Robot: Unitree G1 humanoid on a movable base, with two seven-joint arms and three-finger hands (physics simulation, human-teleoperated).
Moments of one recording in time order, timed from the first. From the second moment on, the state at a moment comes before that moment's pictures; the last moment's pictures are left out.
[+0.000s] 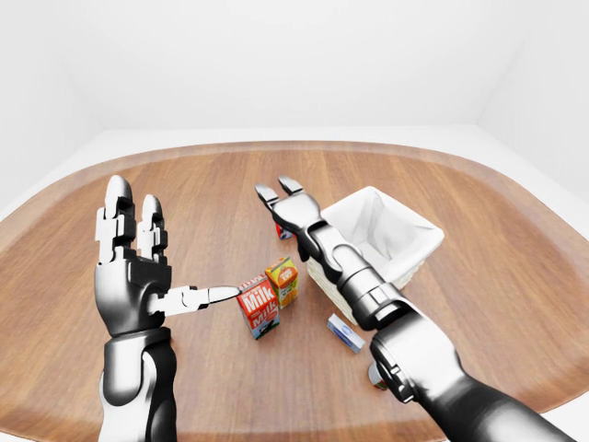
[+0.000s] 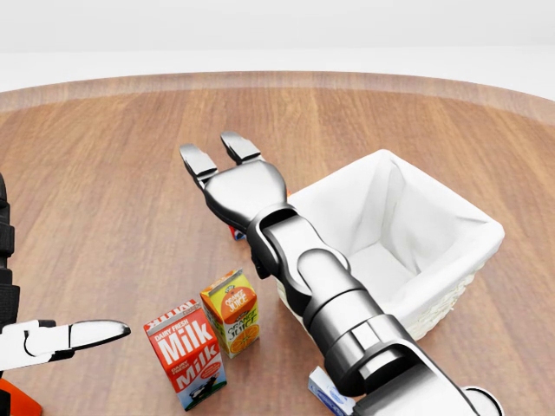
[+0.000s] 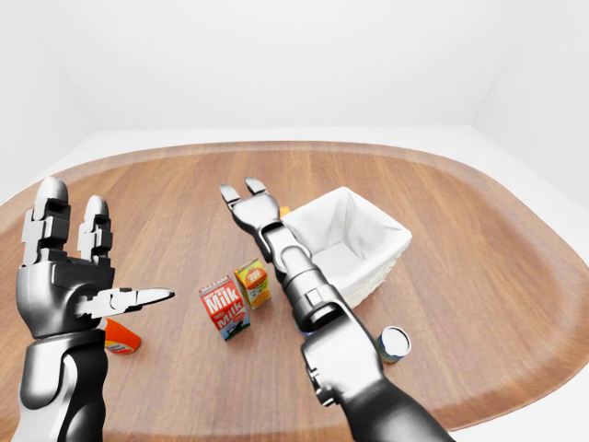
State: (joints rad) left arm 0.10 0.01 0.20 -0.65 -0.21 0.09 -0.02; right arm -1.00 0.09 0.18 1.03 -1.36 -0.09 -0.05
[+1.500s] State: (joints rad) left arm 0.10 0.01 0.20 -0.65 -0.21 0.09 -0.02; right arm -0.97 0.16 0.20 1.32 -1.44 -0.09 -0.32
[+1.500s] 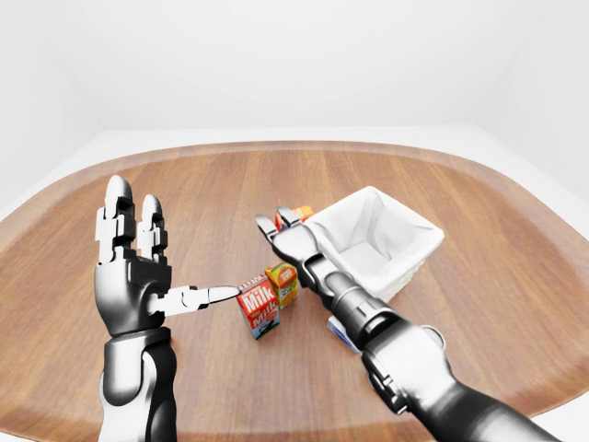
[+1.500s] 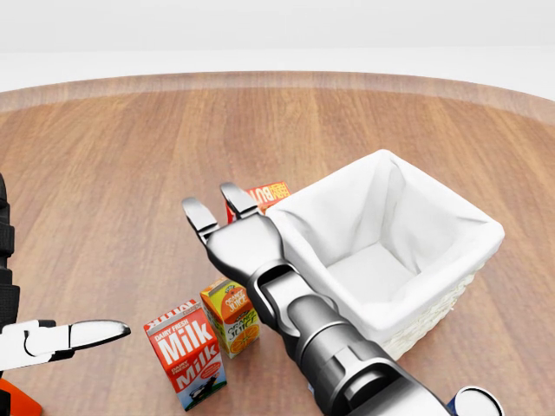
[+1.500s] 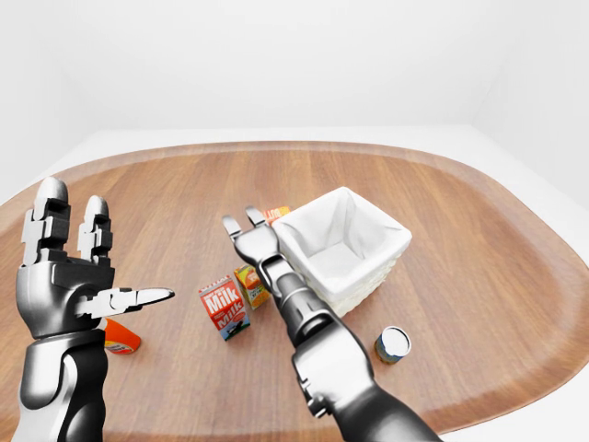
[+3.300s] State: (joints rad) left arm 0.10 0.01 0.21 -0.64 -0.23 0.09 -0.01; right arm -0.85 0.20 0.15 1.38 -1.47 -0.09 -0.39
